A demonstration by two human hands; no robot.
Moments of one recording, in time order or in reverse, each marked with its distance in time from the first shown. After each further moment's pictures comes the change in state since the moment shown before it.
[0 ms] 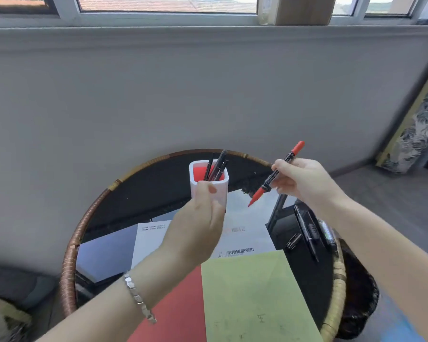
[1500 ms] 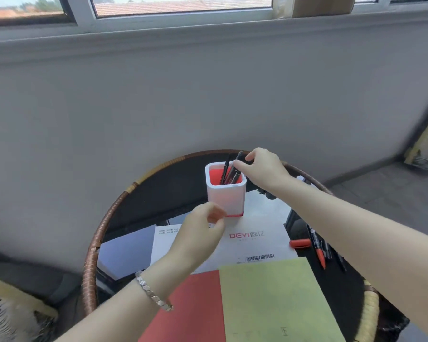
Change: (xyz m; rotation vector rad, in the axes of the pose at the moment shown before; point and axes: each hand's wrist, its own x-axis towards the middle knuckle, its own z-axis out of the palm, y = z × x) left_hand 0.008 -0.046 0.007 -0.197 -0.107 -0.189; right_hand 0.074 0.013 0.075 -0.716 0.027 -0.122
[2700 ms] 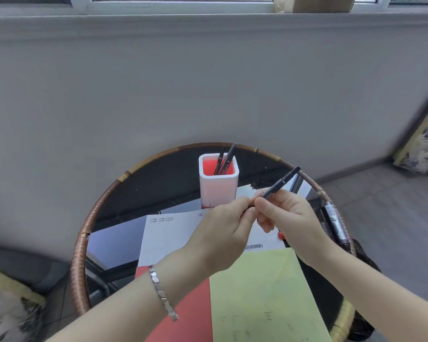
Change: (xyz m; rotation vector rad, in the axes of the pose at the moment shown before) left_hand -0.024 0.042 0.018 -0.068 -0.143 0.317; right_hand -0.125 0.022 -0.024 0.852 -0.185 -0.124
